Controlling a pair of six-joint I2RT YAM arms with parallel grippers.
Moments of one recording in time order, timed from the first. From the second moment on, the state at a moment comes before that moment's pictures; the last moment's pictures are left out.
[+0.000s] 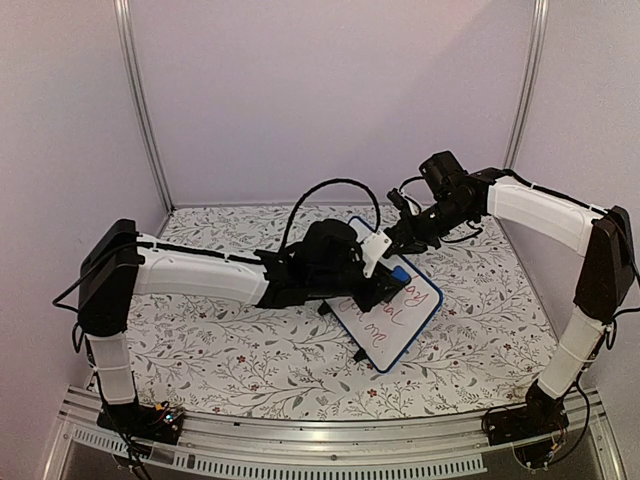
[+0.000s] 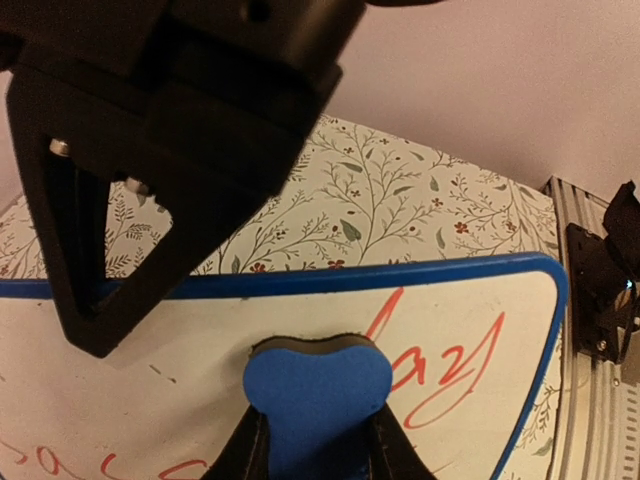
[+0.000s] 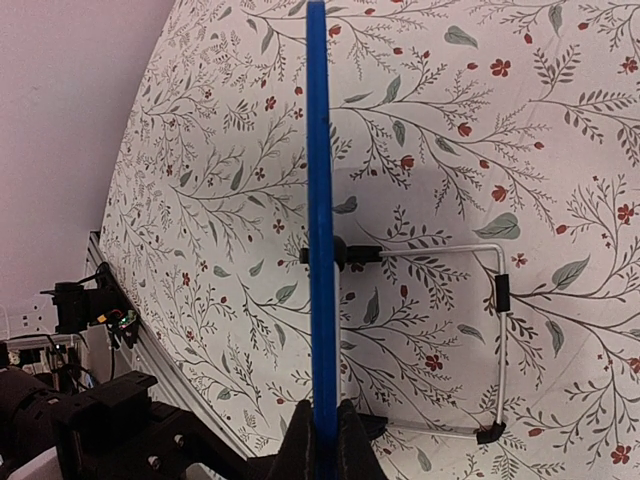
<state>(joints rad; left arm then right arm) -1.09 1.95 1.37 0.16 0.07 -0.05 0.54 1.74 1.51 -0.77 -0.51 0.32</state>
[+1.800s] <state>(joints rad) -1.11 1.96 1.37 0.21 0.05 -0.05 0.54 1.74 1.50 -0.76 -0.51 0.33</state>
